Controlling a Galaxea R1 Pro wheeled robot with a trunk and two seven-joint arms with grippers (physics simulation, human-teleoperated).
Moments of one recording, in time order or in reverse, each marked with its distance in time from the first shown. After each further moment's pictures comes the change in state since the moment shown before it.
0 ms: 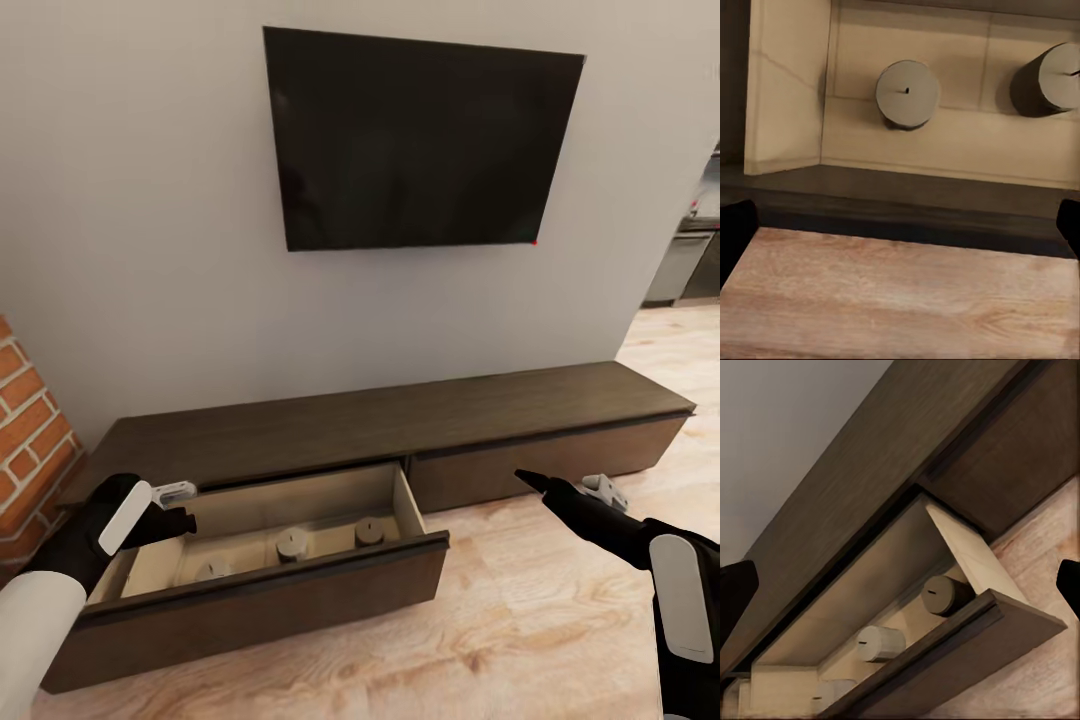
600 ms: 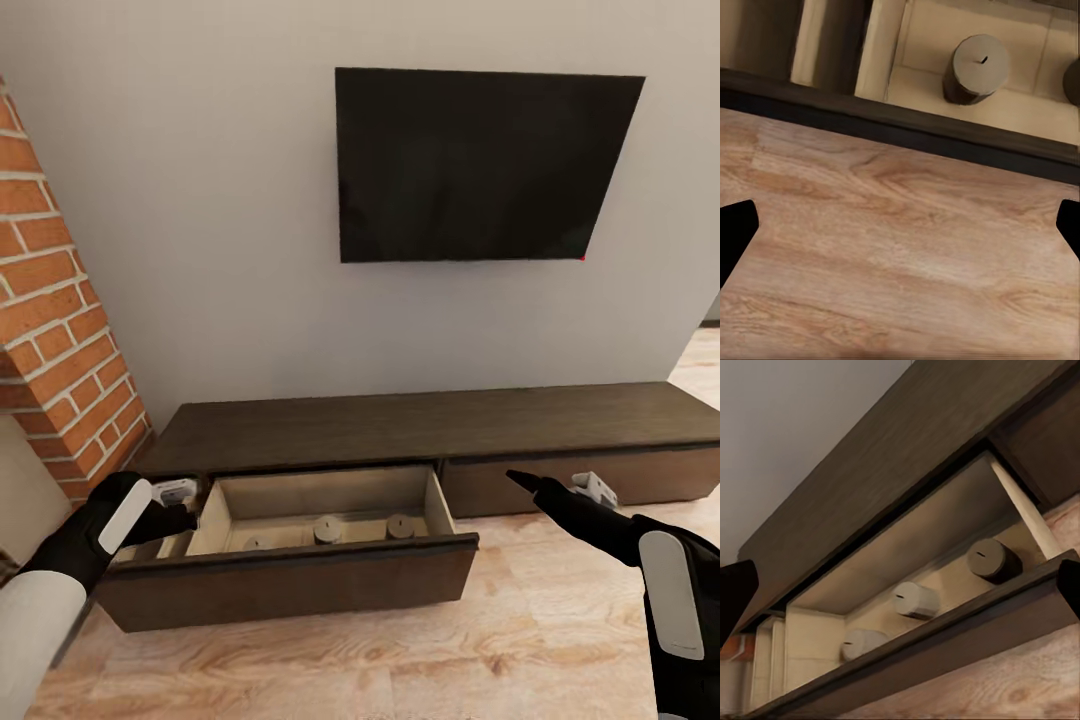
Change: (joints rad) left arm 0.000 0.000 -0.001 -0.016 0.000 -0.001 0.000; right arm 0.000 -0.001 0.042 0.000 0.002 0.000 -0.001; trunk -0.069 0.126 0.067
